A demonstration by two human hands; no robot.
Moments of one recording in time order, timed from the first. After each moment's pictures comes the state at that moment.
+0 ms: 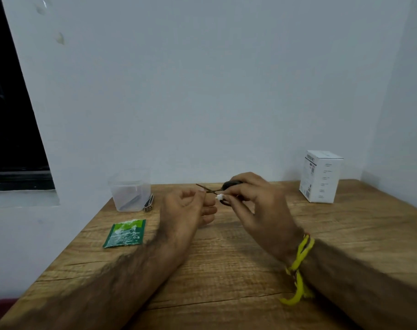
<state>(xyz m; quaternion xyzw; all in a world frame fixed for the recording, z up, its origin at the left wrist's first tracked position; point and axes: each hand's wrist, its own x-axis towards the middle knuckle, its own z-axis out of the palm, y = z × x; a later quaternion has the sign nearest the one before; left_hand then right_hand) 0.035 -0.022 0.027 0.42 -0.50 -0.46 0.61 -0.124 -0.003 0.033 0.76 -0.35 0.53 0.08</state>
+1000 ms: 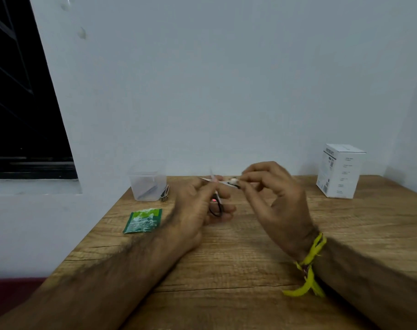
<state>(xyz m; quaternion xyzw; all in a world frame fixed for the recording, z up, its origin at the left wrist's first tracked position) 0.041 -0.025 0.028 0.37 -0.46 -0.56 0.58 -0.115 -0.001 0.028 0.73 -0.30 0.62 0.07</state>
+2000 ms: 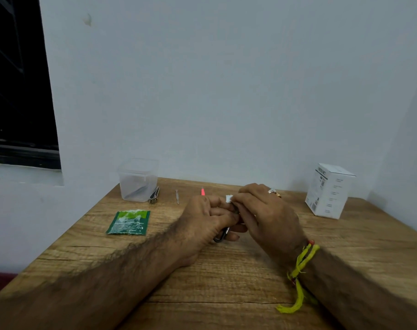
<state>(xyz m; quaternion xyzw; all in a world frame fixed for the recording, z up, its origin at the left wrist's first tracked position) 0.035 -0.026 0.010 0.30 -0.57 -0.59 0.49 -0.133 -0.019 0.024 0.81 -0.35 0.38 0.29</state>
